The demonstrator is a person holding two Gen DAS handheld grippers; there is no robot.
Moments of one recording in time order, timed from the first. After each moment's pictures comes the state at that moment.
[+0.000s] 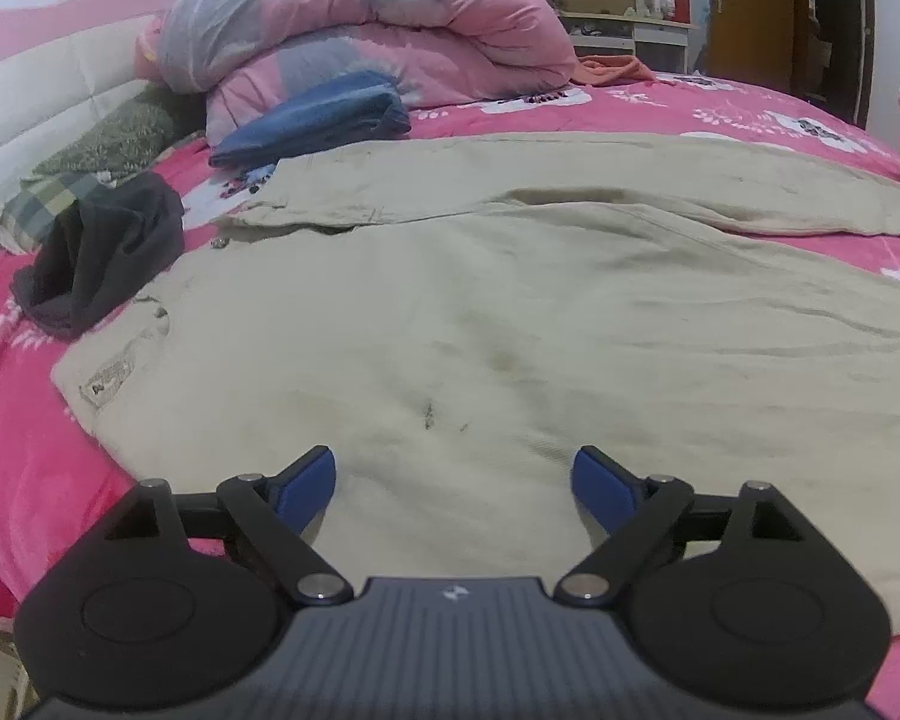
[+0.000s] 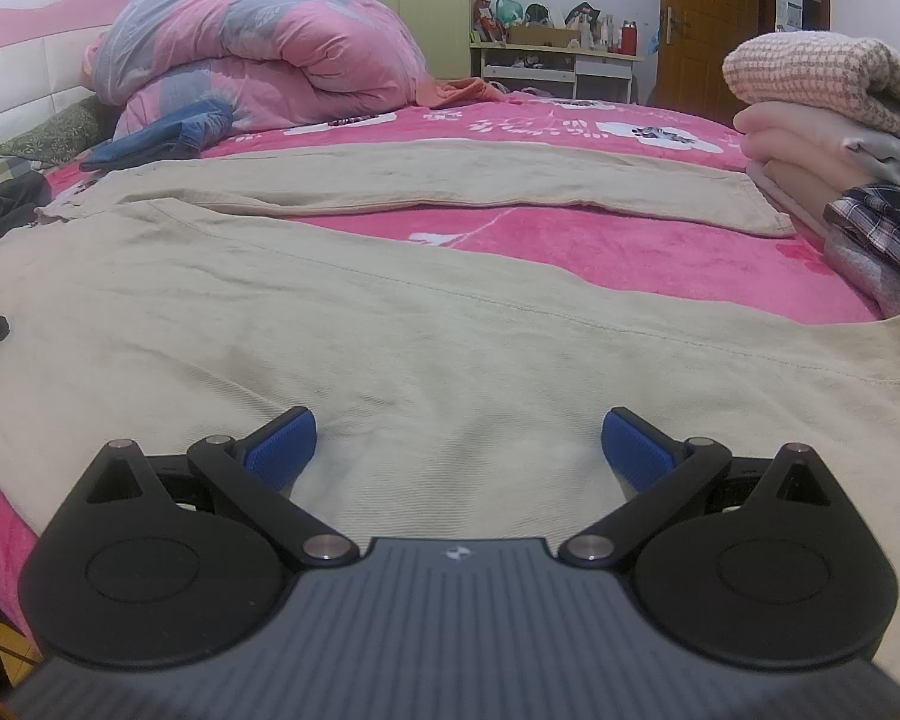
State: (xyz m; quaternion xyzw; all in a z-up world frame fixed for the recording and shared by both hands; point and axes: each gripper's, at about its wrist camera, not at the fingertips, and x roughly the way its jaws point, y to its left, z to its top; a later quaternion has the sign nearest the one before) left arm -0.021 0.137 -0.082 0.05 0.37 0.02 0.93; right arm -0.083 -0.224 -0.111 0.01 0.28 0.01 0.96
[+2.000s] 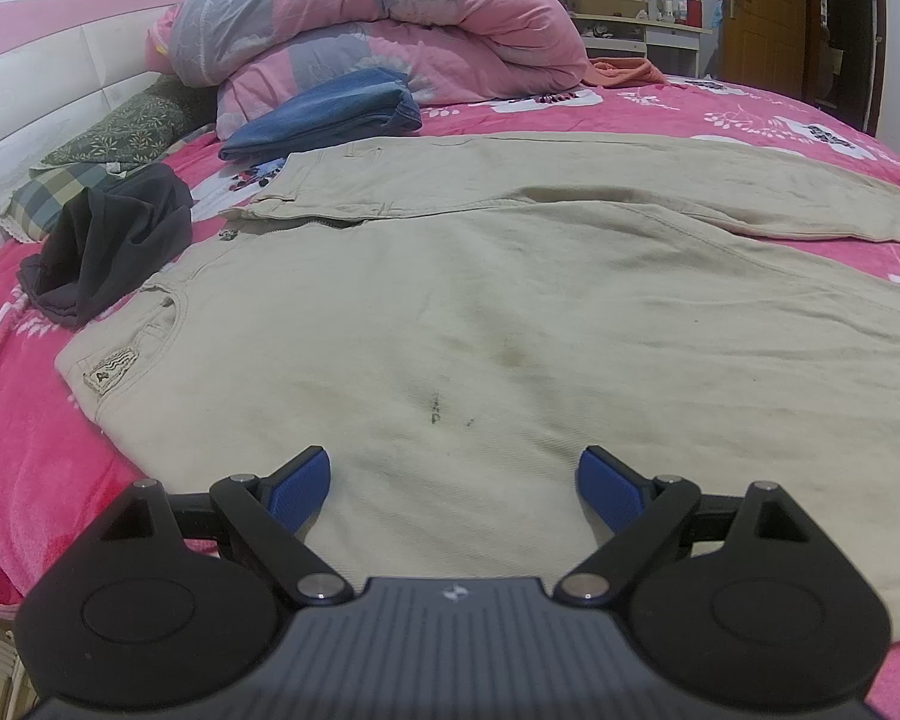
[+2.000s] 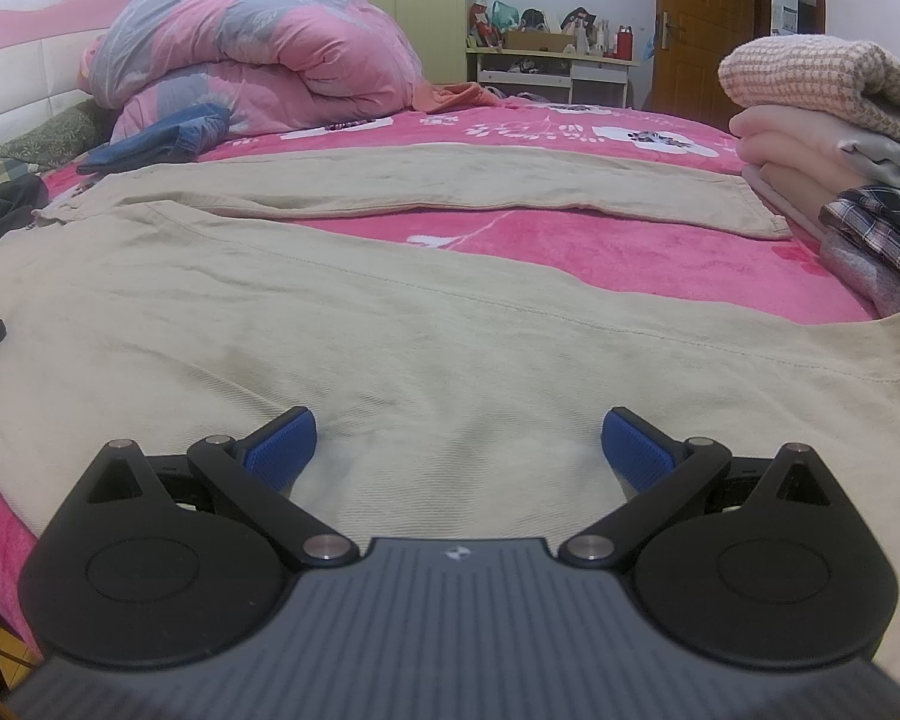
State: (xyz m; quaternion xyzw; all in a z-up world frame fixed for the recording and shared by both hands) left arm -0.021 0.138 -0.084 0.05 0.37 0.03 0.93; right arm -0.085 -0.222 -0.112 0.01 0.27 0.00 0.96
